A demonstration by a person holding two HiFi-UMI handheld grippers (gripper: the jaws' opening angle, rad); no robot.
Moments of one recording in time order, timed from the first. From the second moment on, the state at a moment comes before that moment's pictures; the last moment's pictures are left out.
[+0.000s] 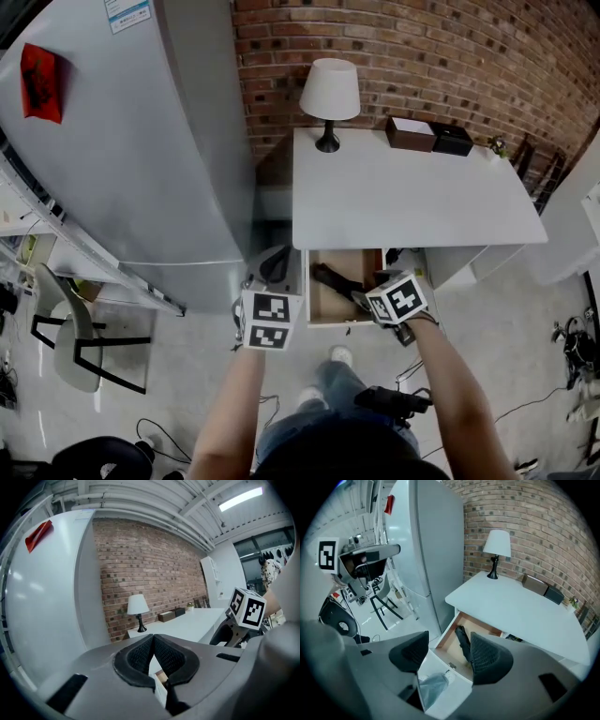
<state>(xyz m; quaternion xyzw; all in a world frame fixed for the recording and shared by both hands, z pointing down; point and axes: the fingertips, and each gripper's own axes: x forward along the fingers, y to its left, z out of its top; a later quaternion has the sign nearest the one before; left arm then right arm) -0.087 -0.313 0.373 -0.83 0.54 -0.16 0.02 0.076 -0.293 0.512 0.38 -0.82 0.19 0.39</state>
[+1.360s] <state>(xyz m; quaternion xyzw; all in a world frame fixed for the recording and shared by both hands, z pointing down) -0.053 -0.256 0.269 -0.80 0.59 -0.07 0.11 0.151 -0.230 0.273 0.54 -0.83 -0.06 0.14</state>
